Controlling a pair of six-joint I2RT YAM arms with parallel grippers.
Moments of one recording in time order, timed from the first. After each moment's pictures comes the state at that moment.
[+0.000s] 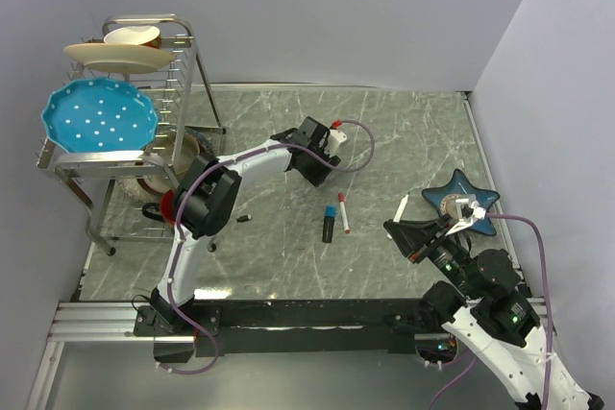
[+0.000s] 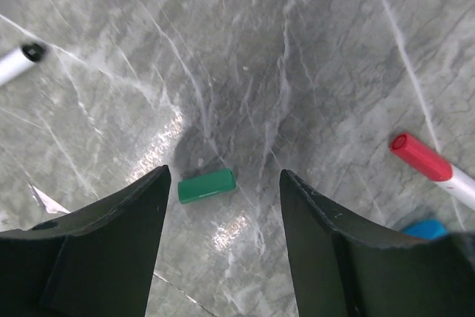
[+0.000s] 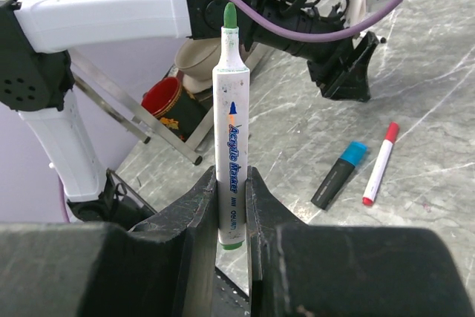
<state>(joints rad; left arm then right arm) -0.68 2.18 1.66 -0.40 0.08 0.17 0.70 0.02 0.51 -0.45 0.03 0.60</state>
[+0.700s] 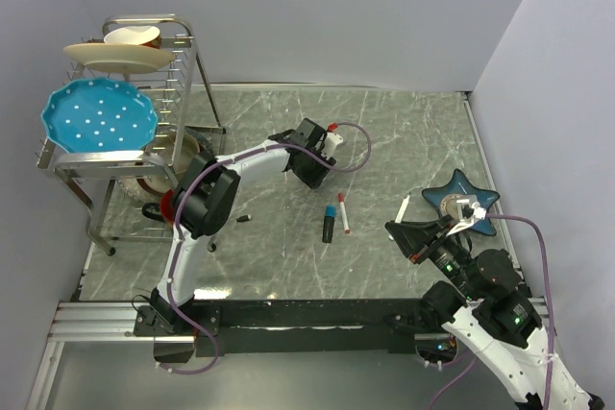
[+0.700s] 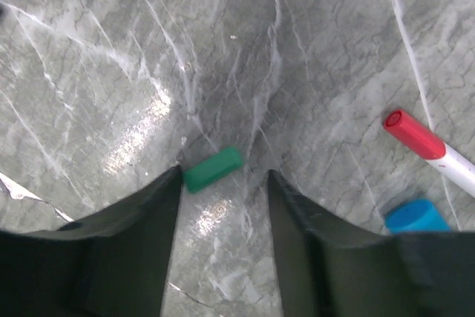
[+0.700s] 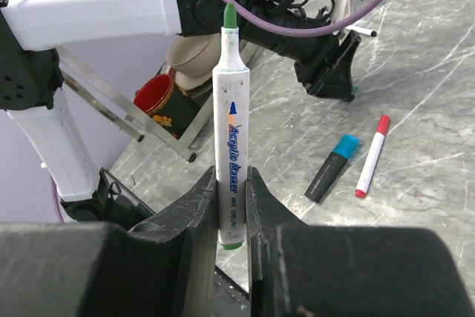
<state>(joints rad) -0.67 2.18 1.64 -0.44 0.12 0.13 0.70 0.01 0.52 -0.50 0.05 0.60</state>
